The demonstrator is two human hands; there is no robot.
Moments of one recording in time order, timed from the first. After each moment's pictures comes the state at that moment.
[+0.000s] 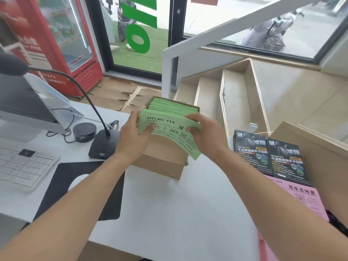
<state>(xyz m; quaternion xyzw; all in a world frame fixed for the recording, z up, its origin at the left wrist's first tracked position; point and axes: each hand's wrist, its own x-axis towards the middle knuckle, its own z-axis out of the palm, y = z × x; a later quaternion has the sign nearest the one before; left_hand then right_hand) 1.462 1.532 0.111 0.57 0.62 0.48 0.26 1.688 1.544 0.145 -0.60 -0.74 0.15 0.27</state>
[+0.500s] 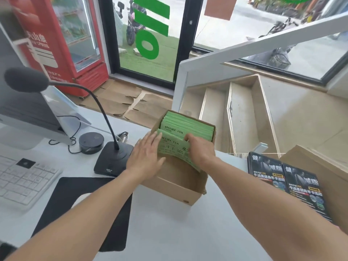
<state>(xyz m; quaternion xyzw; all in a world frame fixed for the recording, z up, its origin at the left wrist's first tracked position) 1.427 1.592 0.032 0.72 0.67 0.13 0.10 1.626 1.652 0.064 -0.64 -0.76 0.06 0.03</state>
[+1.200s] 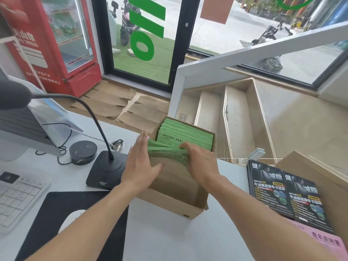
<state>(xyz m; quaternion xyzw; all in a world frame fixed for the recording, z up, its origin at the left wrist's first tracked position) 1.421 1.591 0.048 0.63 0.67 0.33 0.23 1.621 1.625 0.089 -0.58 -0.81 0.01 0.09</state>
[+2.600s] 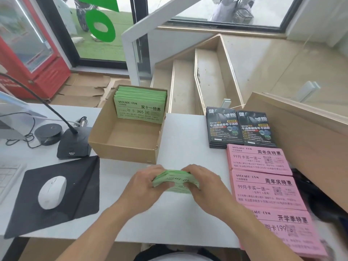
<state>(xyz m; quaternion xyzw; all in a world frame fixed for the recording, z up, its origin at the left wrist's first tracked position) 1.552 1.407 0.064 0.70 0.48 0.29 0.44 1.774 1.380 0.068 -0.57 -0.76 0.24 0.23</state>
